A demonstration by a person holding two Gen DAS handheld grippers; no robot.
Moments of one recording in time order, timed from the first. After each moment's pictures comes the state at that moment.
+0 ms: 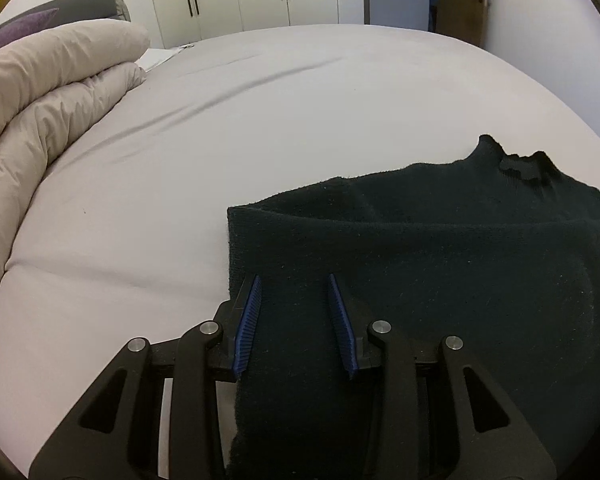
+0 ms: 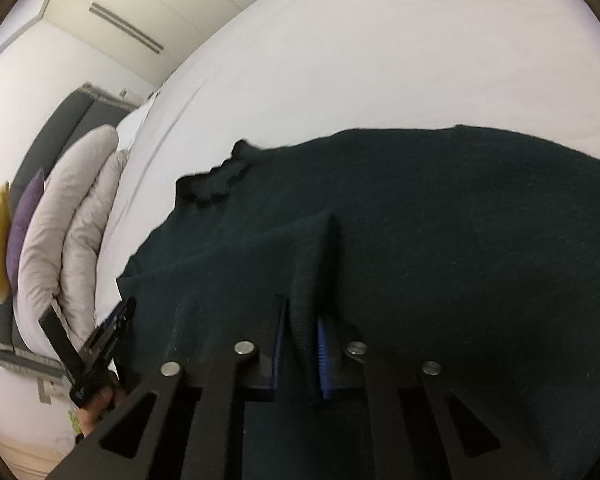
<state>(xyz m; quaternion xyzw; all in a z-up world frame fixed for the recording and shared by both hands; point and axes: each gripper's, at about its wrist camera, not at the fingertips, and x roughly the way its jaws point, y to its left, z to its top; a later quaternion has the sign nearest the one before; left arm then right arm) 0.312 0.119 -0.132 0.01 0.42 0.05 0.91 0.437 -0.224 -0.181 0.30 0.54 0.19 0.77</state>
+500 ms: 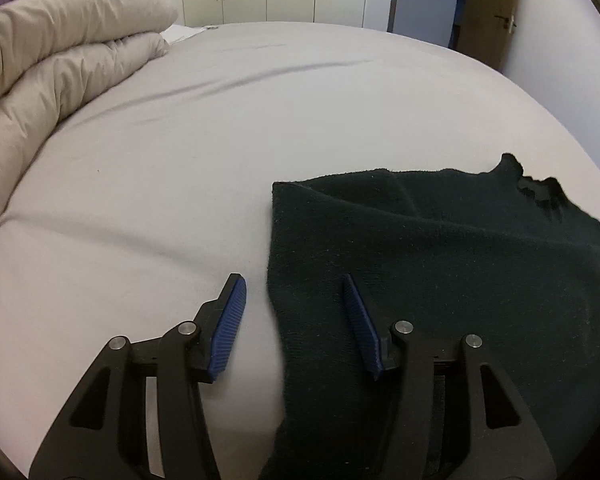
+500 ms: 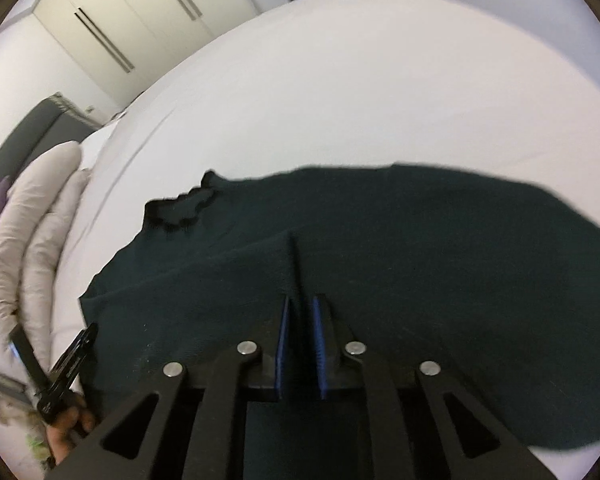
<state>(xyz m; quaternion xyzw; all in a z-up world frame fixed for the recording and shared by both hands) 0.299 0.148 -0.143 -0.05 0.42 0.07 0.90 0.413 -0.228 -0.148 0.24 0.51 0.09 0.82</state>
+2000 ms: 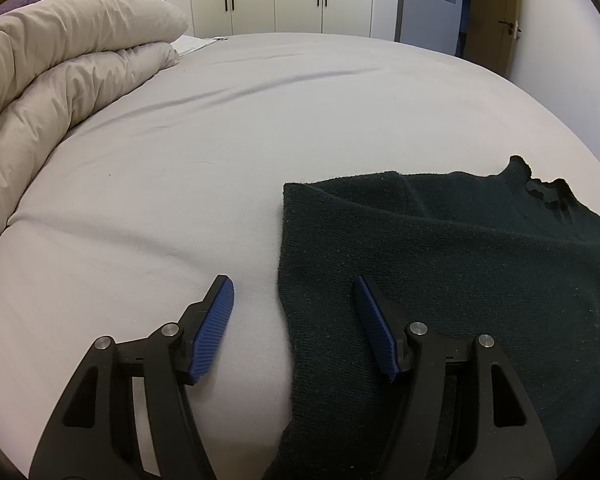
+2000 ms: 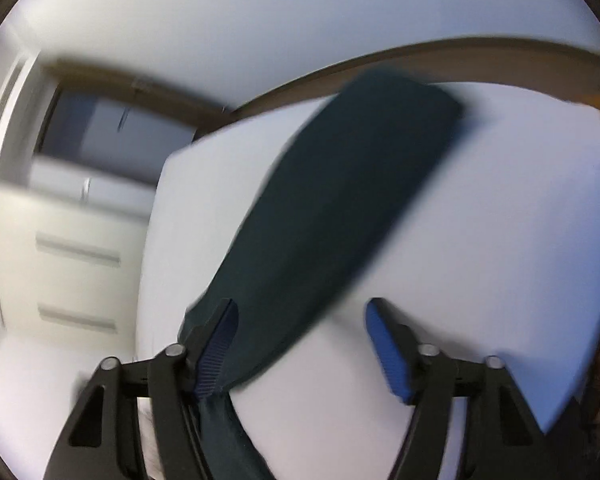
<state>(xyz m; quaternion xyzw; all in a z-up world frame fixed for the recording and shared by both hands) 0.296 0.148 -0.145 -0.05 0.40 0.09 0.91 0.140 -0.544 -0.195 0.62 0.32 -0.15 0.70</state>
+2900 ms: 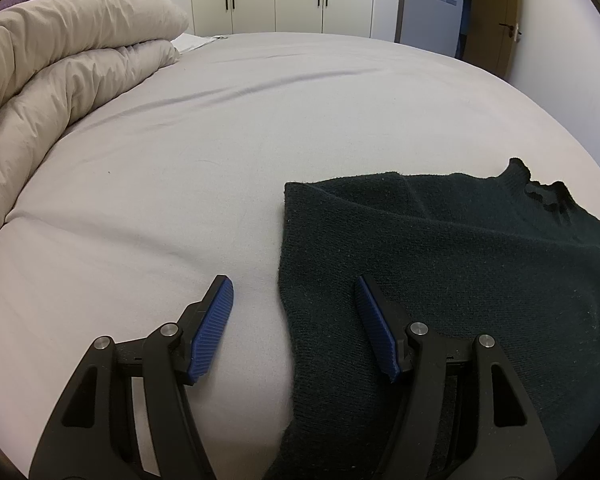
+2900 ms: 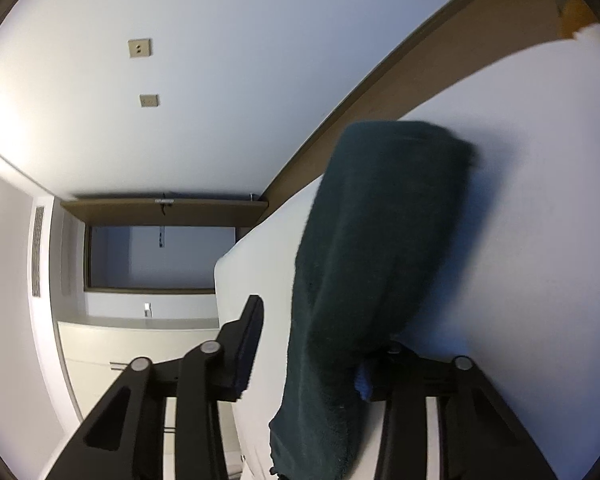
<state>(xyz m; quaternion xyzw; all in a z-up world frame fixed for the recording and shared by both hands) 0.296 0.146 -0.146 -0.05 0.40 0.09 0.91 0.162 -0.550 -0.231 0.74 0.13 -0.19 0.63</state>
